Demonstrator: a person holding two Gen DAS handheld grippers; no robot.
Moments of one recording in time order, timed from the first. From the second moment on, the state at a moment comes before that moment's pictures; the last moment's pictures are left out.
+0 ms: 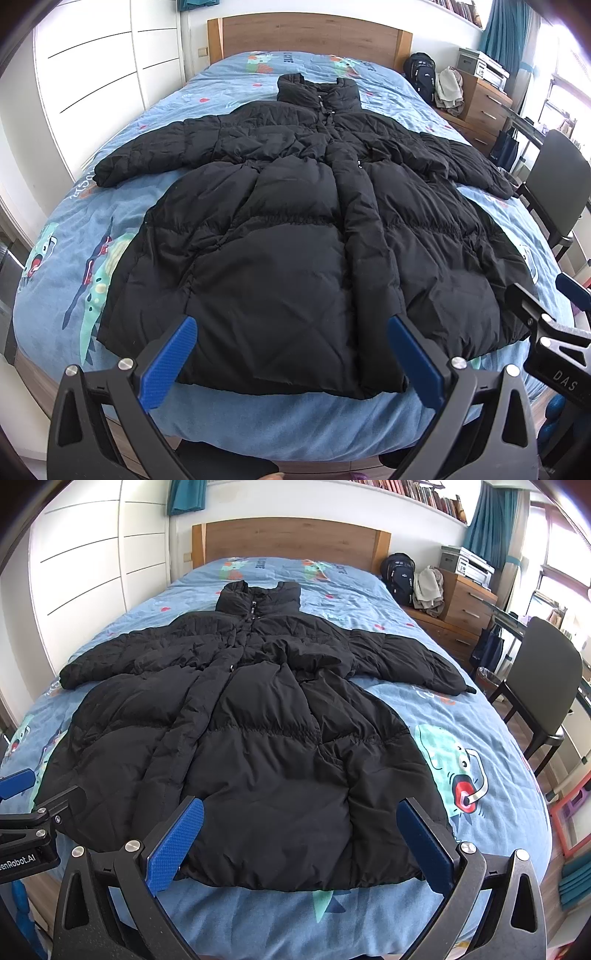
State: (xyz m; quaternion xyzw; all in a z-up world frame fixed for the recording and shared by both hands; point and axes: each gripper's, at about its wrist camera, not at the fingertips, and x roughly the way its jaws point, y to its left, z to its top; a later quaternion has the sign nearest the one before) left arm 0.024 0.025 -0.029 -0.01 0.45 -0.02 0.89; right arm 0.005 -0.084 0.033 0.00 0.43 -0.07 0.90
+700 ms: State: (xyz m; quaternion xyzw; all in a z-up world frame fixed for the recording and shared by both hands) left arm 0.082 0.075 -0.040 -0.03 0.48 -0.02 0.88; right arm 0.047 -0.110 0.032 0.00 0.42 -0.09 0.90
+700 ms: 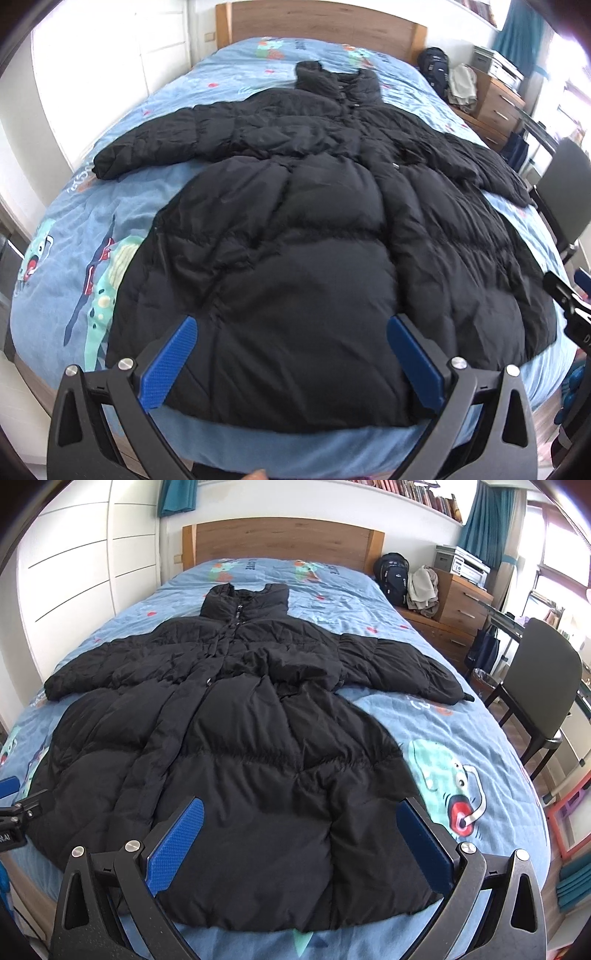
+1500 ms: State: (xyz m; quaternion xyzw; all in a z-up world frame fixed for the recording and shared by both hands) left arm 0.363 0.363 -0.095 -0.34 0.46 0.15 0.81; right arm 0.277 -0.144 0.057 0.03 0.43 -0.10 0.90
